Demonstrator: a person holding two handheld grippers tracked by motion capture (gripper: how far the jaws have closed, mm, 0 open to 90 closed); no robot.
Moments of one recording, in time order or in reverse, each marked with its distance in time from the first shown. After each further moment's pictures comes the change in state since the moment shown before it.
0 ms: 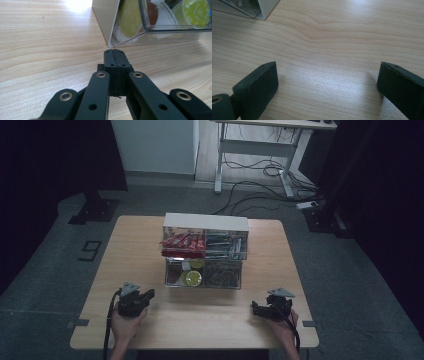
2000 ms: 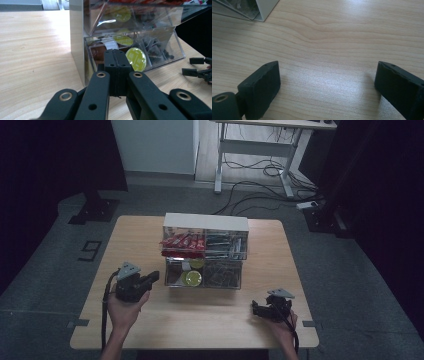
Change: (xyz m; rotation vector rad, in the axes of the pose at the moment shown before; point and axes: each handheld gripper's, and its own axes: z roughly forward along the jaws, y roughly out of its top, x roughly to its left) left arm -0.042 0.078 -0.047 -0.088 -0.083 0.118; right arm 0.003 -0.001 -0.001 -0.008 -0.020 0.020
